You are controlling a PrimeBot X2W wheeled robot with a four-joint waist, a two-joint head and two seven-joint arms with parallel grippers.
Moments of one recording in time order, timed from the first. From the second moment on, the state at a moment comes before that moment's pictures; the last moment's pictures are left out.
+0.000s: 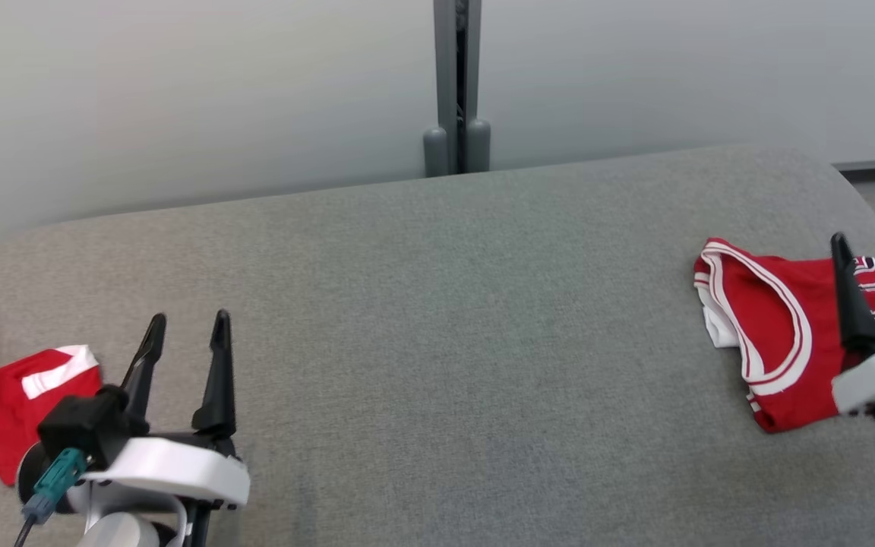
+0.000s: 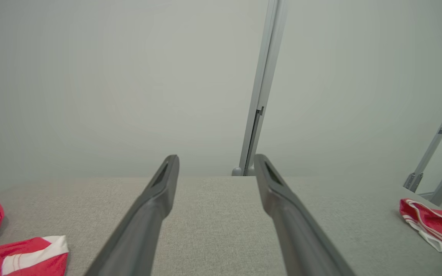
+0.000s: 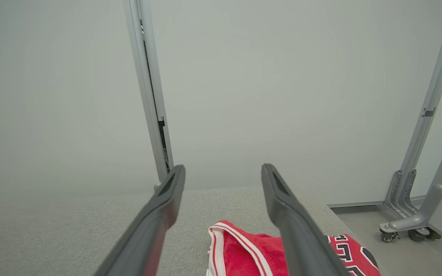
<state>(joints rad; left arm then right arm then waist) -0.15 0.34 -0.38 0.07 -0.61 0.24 -0.24 -0.42 -0.41 0.16 0.51 0.51 0.13 -0.26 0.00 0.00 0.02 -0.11</state>
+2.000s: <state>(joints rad) -0.01 0.26 -0.23 0.18 -0.47 0.19 -0.24 0.05 -0.13 0.10 0.04 0.32 0.13 -0.14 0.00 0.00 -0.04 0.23</state>
